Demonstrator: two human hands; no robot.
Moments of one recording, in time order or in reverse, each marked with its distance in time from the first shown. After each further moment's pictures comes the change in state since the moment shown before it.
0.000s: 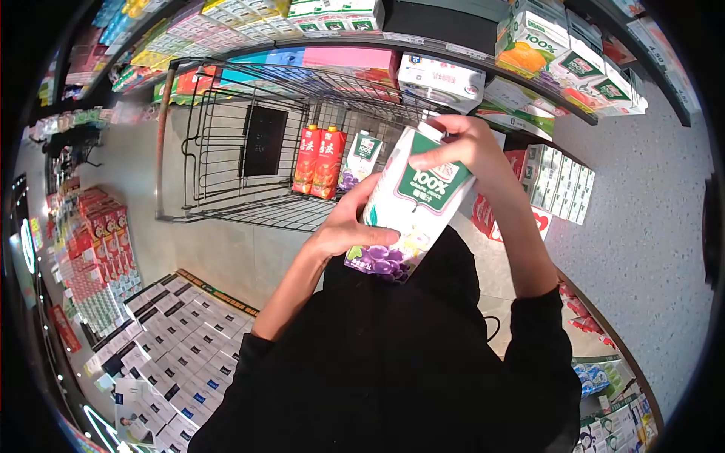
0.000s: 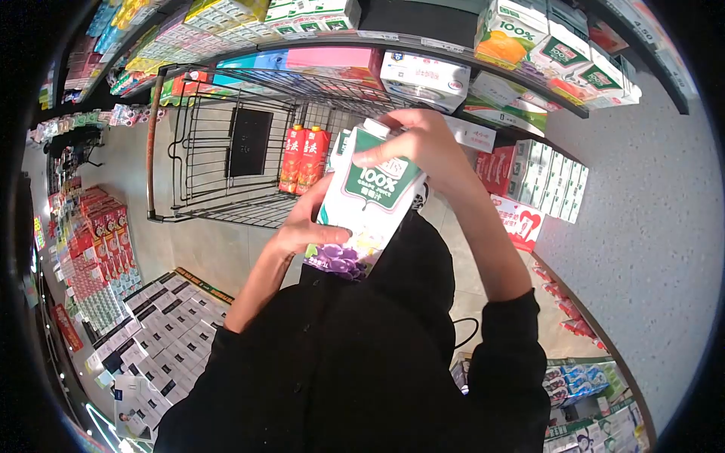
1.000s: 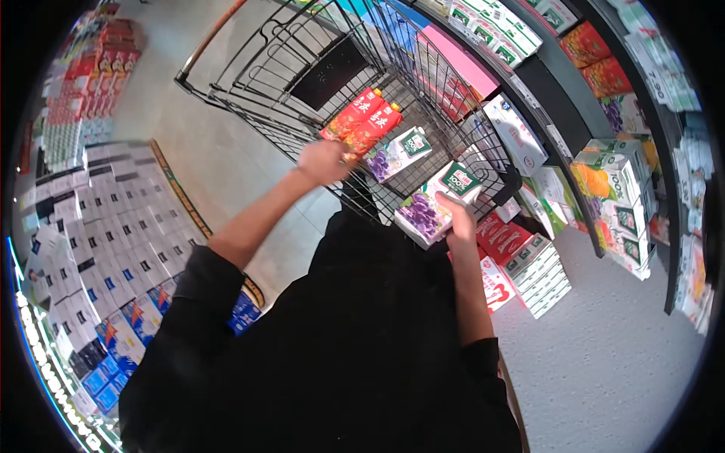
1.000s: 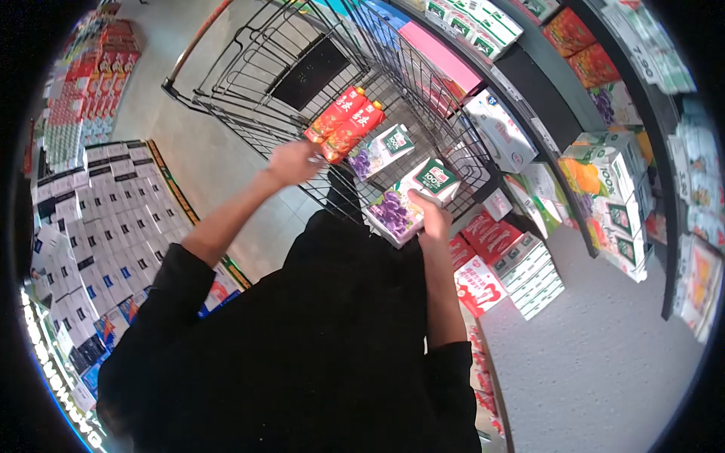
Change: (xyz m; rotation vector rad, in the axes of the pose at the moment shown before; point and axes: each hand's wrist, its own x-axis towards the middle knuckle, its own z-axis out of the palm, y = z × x) left_hand -0.049 -0.079 -0.149 1.350 0.672 -0.459; right_hand 0.060 0.181 0.033 0.395 0.334 0.411
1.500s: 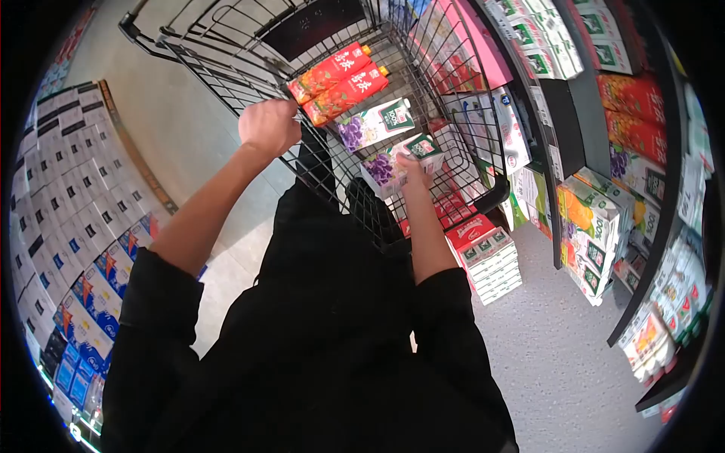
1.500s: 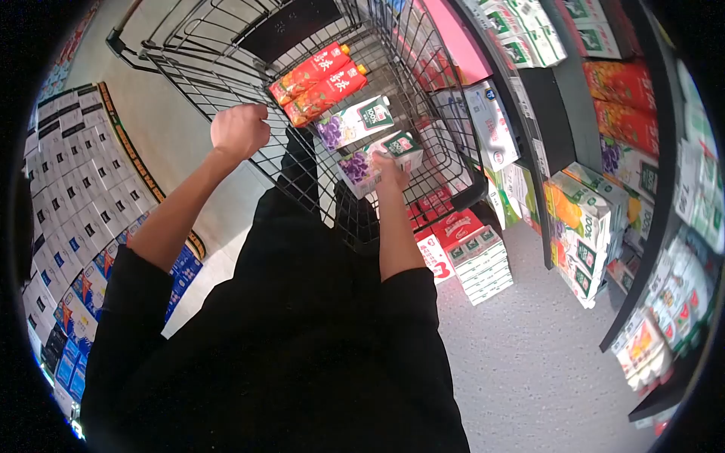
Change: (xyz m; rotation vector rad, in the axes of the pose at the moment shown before) left_hand 0.010 -0.033 0.003 0.048 0.085 -0.313; right_hand 0.135 0.060 0.014 -0.140 0.312 -0.022
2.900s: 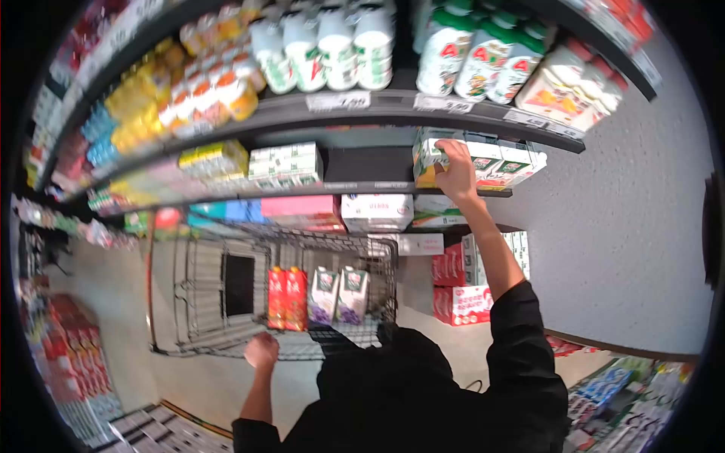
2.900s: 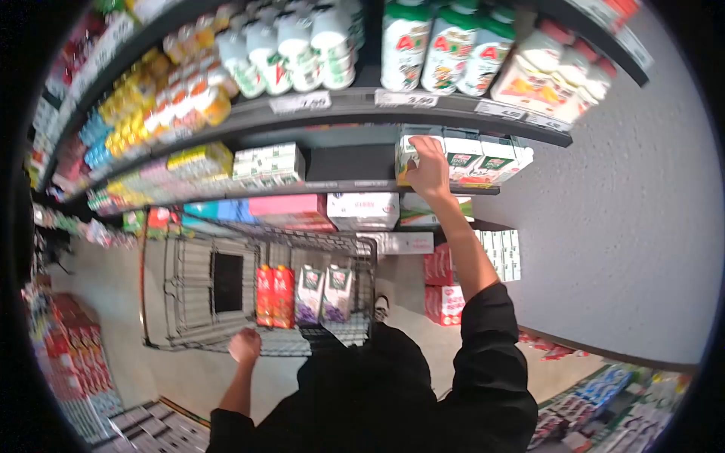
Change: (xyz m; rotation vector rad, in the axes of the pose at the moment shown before) left_hand -0.007 0.002 -0.002 0.077 0.154 0.098; right_hand -0.123 -0.321 -0.205 -0.739 0.685 -1.525
